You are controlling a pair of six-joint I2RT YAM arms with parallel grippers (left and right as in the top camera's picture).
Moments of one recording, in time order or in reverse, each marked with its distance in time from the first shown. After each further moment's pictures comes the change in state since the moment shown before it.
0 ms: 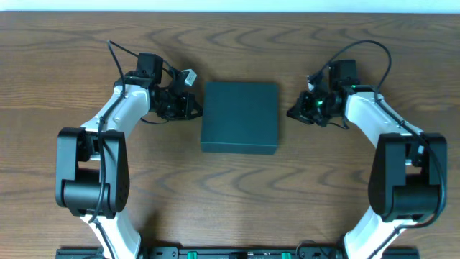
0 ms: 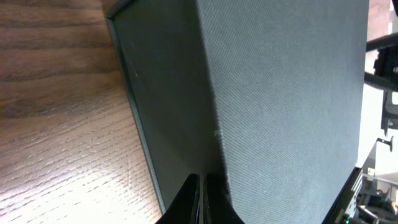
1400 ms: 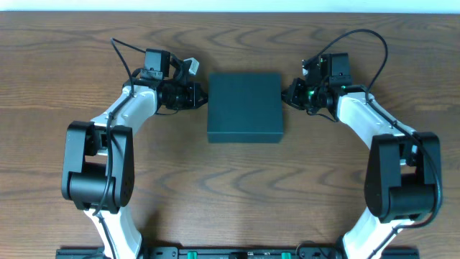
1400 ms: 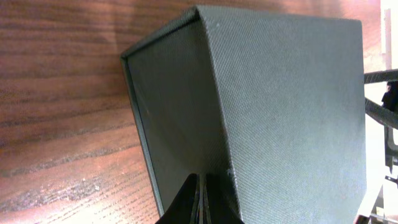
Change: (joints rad) left arm -0.035 0.042 -0.003 0.275 -0.042 -0.192; right arm 0.051 0.000 0.000 0.251 0.037 0.114
